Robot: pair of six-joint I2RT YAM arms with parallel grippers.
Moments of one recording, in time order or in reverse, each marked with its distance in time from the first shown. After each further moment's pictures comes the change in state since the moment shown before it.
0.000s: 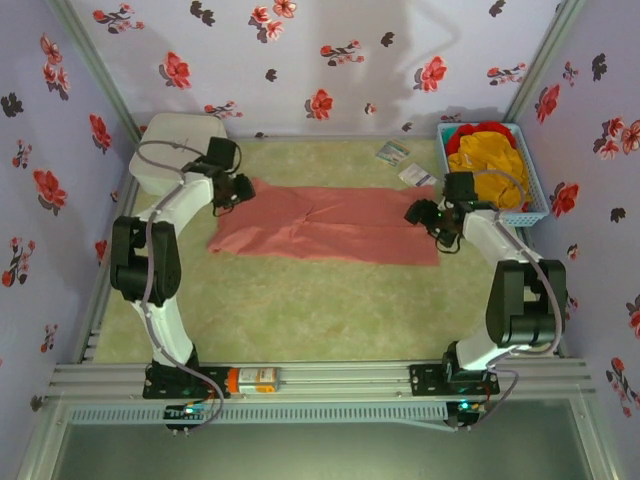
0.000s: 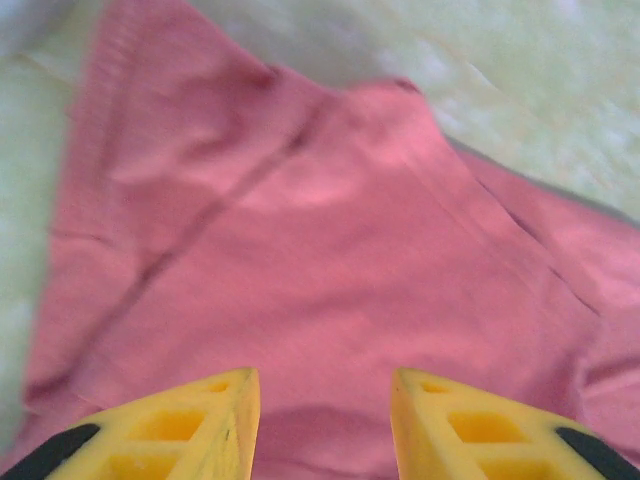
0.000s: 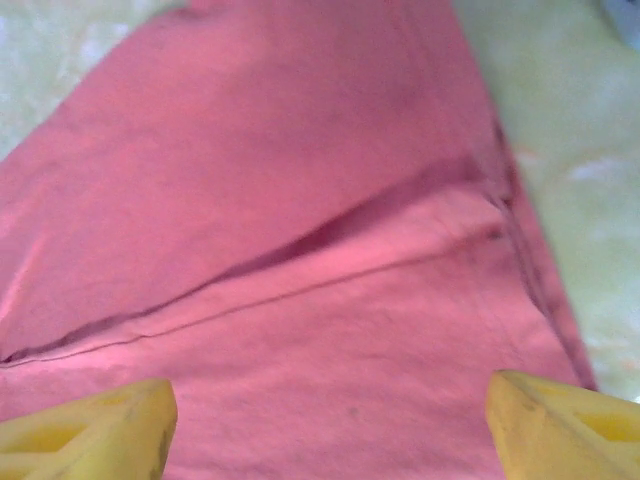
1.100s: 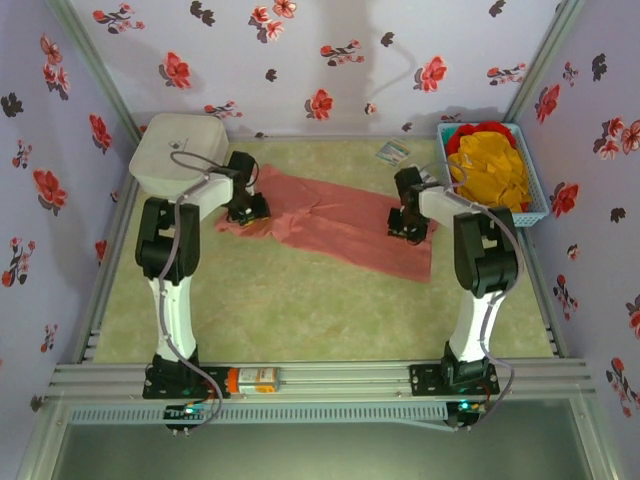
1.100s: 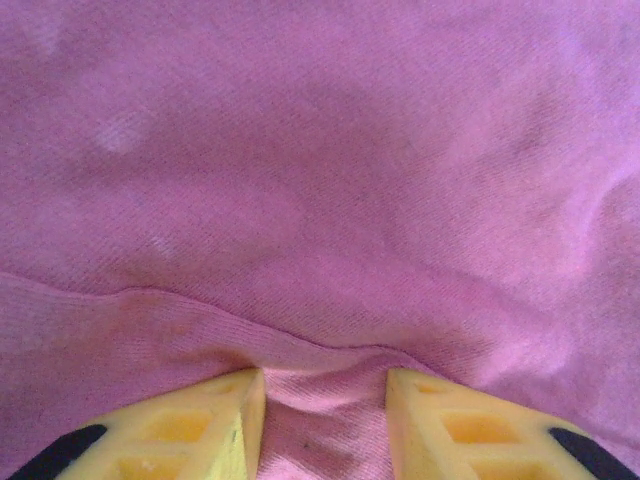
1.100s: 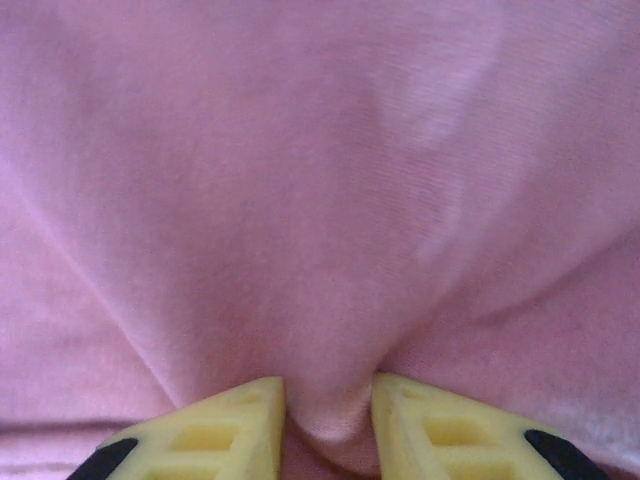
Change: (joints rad) left arm -0.018 0.263 0.128 -0.103 0.123 0.086; right arm 0.205 0.354 0.204 -0.156 0.172 -0.091
